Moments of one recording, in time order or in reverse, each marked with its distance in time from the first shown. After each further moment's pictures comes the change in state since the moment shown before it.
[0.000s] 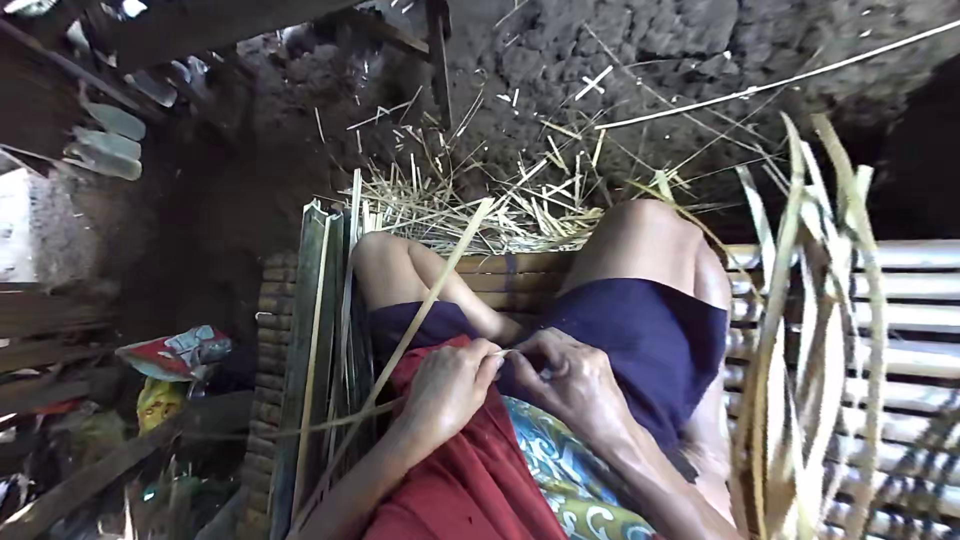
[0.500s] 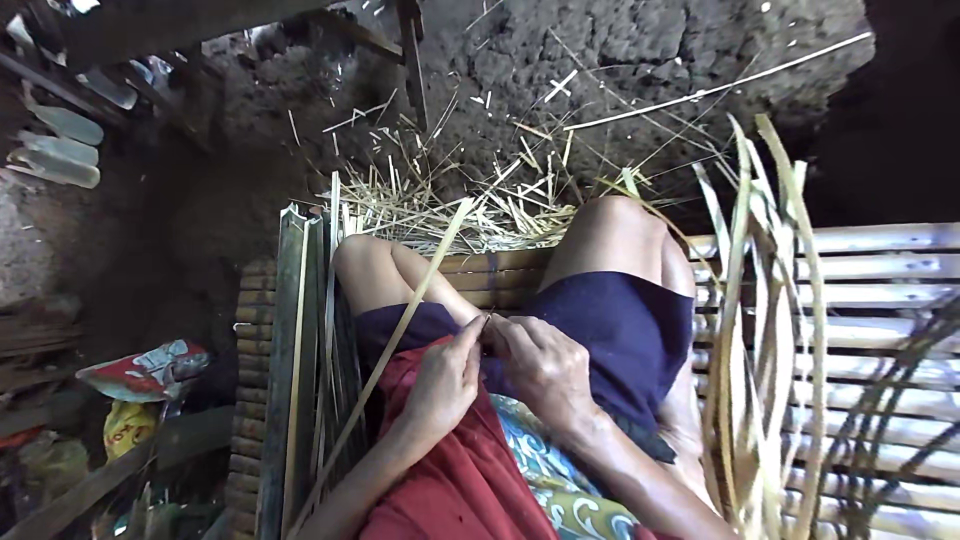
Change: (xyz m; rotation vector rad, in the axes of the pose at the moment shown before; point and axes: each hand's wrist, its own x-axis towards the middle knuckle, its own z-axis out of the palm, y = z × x) left_hand 0.008 -0.015 0.025 -0.176 0.289 0.187; right_hand 0.014 -0.012 0.017 -0.358 0.283 -0.175
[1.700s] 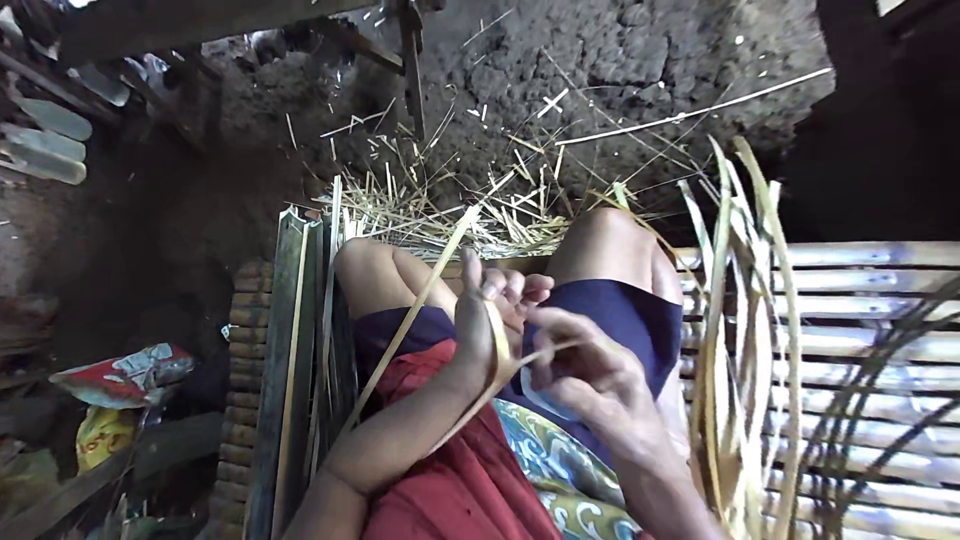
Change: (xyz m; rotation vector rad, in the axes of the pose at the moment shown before) left_hand 0.055 0.045 0.015 -1.503 0.008 -0.134; right_hand 0.015 -0.001 -0.059 1.078 -0.260 0.232
